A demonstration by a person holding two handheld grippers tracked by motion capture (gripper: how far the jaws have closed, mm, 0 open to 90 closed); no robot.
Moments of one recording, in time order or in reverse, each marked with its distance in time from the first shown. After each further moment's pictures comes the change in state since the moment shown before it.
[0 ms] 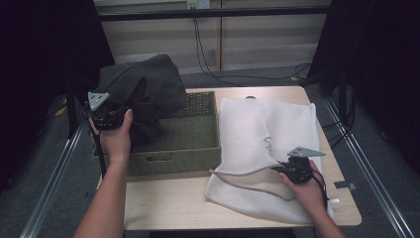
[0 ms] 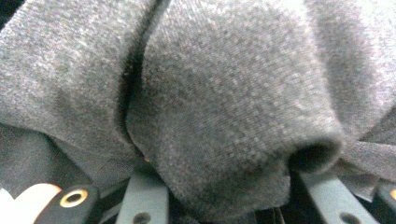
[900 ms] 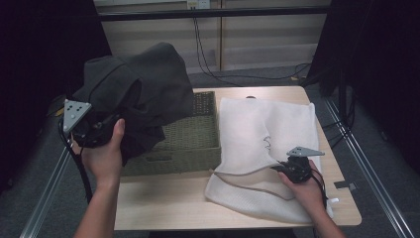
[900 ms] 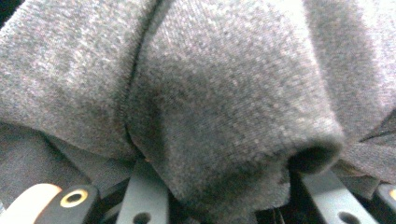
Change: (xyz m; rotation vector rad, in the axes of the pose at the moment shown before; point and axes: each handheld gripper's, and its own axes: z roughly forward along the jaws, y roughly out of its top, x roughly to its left) left arm -0.041 0.030 -0.105 -0.109 -0.075 0.024; right arm 0.000 0.001 0.002 -0.007 0.001 -0.002
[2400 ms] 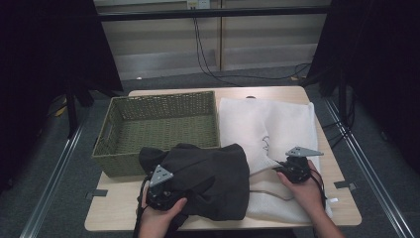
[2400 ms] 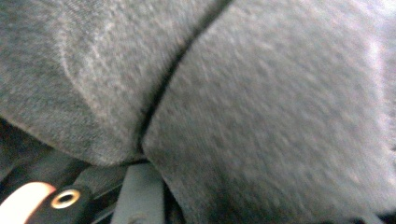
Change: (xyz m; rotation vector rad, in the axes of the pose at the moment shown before) left arm -0.096 -0.175 0.001 0.597 -0.436 -0.018; right arm 0.003 0.000 0.002 0.002 0.000 -0.001
